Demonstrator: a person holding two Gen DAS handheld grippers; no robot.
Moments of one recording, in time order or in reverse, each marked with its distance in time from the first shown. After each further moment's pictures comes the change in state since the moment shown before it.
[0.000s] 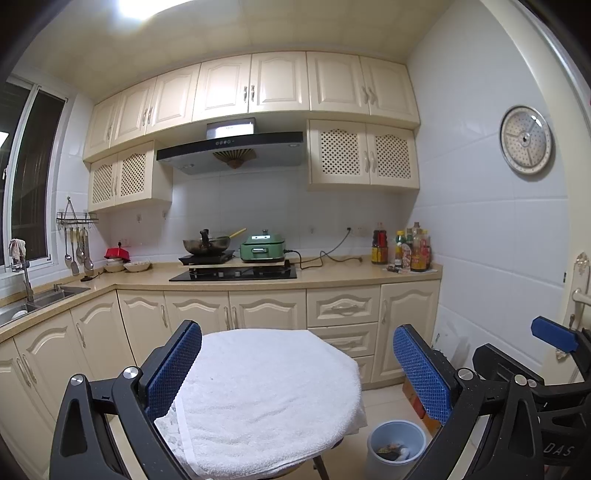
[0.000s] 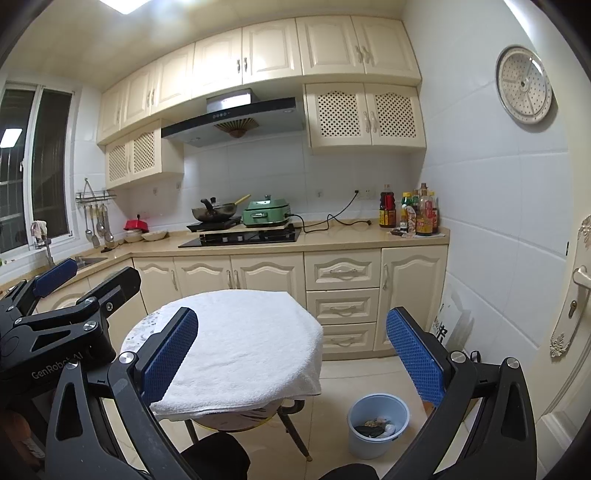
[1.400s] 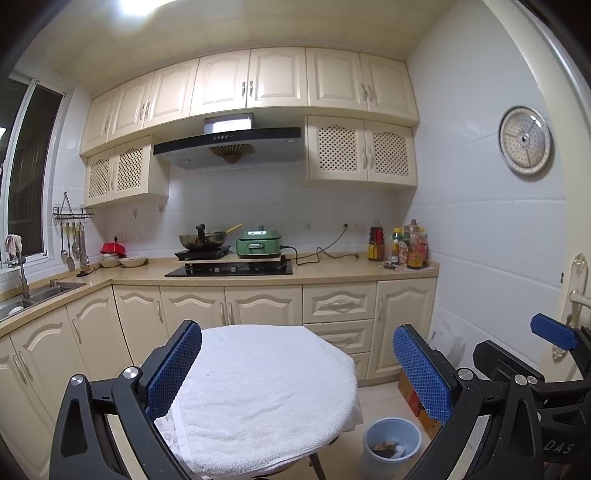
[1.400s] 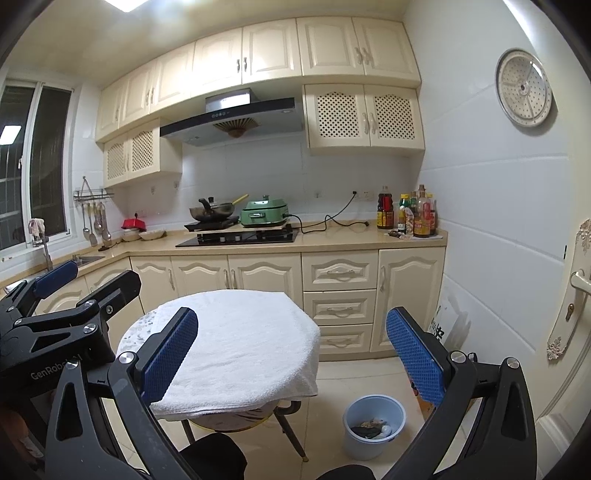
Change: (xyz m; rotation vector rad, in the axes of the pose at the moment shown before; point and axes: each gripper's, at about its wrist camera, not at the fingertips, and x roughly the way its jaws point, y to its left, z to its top) left arm 0.000 0.022 0.022 -0.008 0.027 -0.030; right arm 0.001 -0.016 0.004 -0.008 0.002 -0.001
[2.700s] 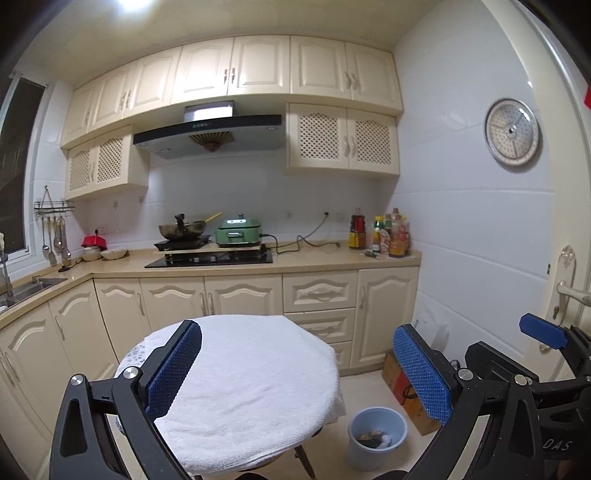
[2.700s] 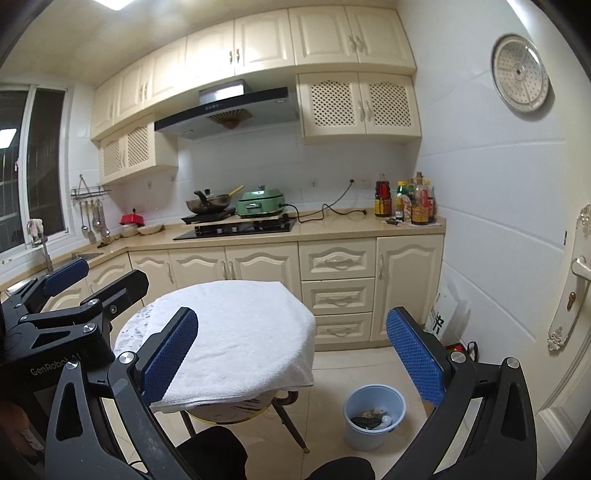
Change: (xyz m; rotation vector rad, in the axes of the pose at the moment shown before) left arm -0.027 0.055 0.004 0.007 0.043 -0.085; right arm 0.008 -0.013 -0.004 0.023 0.040 0.001
